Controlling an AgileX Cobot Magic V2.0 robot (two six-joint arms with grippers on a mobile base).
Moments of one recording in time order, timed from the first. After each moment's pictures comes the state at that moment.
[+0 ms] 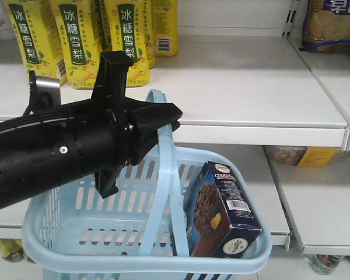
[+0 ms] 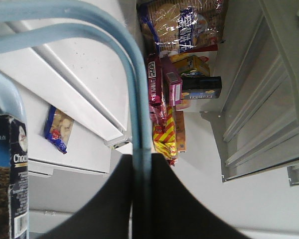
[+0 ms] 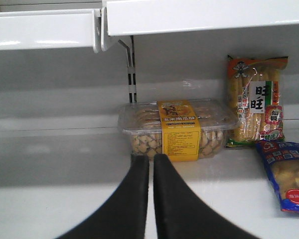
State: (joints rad) left arm -0.76 1.18 -0.93 -1.76 0.11 0.21; right arm -0.06 -0.01 0.03 -0.07 0.14 0.11
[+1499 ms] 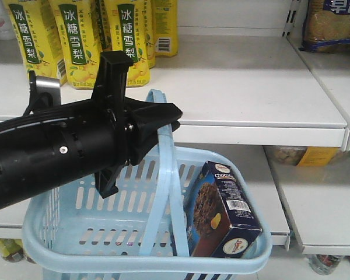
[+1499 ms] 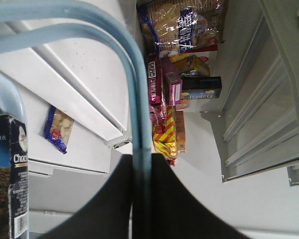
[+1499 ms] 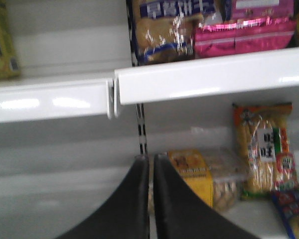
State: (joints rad) left arm -0.76 1.18 -0.93 -1.76 0.11 0.21; right arm -0.06 -0.01 0.03 -0.02 -0.07 0.12
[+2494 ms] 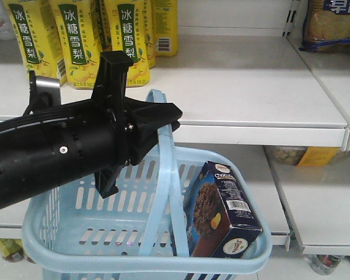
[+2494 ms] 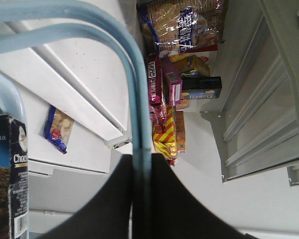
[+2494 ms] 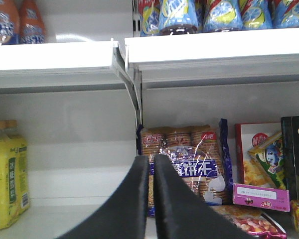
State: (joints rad) left arm -0.76 1.18 -0.93 -1.76 0.11 0.21; right arm -0.06 0.41 -0.69 -0.07 0.05 0.12
